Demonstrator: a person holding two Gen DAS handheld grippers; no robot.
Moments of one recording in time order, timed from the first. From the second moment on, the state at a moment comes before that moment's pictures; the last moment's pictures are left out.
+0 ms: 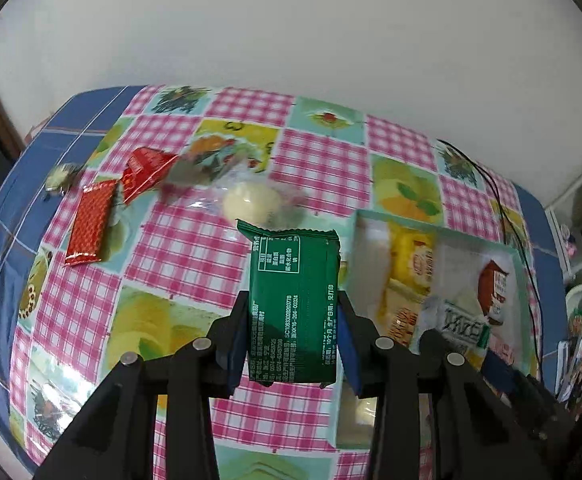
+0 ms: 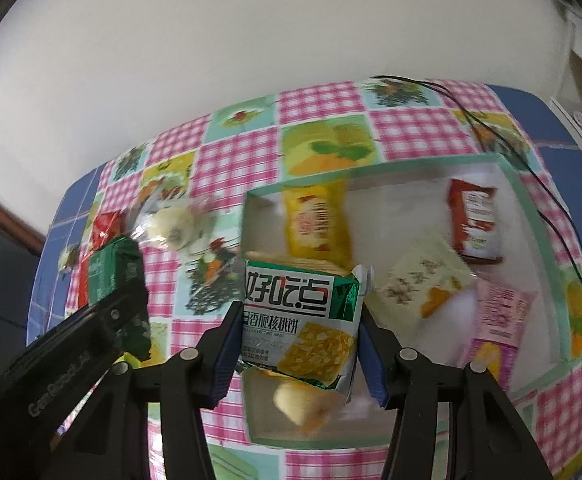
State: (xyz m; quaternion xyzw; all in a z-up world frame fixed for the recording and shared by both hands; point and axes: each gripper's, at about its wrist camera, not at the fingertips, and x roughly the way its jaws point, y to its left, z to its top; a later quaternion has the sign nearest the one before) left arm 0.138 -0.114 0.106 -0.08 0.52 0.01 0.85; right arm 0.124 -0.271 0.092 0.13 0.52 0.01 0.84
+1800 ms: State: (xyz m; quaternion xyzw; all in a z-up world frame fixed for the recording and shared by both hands) left arm 0.117 -0.249 0.087 0.04 0.55 -0.11 0.83; right arm 0.106 -0.390 0.082 0.22 0.53 -0.08 0.82
